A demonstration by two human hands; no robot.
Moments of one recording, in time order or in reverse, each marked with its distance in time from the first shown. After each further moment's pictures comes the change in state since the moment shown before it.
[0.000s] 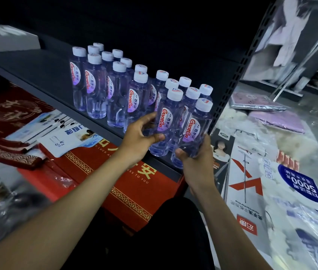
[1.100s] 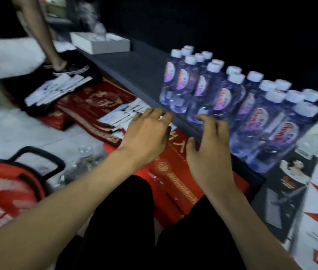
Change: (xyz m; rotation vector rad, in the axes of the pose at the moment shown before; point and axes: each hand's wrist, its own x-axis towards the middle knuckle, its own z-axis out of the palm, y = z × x) left_hand -0.106 0.071 -0.152 1.440 0.154 0.184; right_hand -0.096 -0.095 0.107 -0.377 -0.197 -0.528
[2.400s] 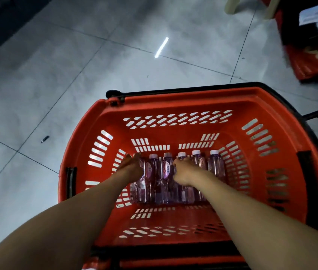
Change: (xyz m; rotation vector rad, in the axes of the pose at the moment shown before) left_hand -0.576 -0.347 0.059 -0.295 -0.553 -1.864; right_hand -0.286 -0.290 0.490 -0.387 -1.869 -0.692
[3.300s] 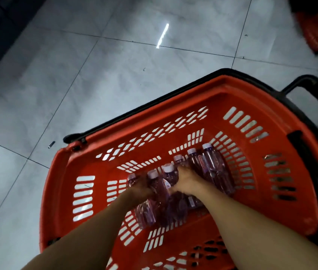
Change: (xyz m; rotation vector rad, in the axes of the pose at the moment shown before) left_hand -0.048 0.000 0.043 -0.554 -0.332 0.034; right_hand 0.029 0.040 0.059 0.423 0.003 -0.099
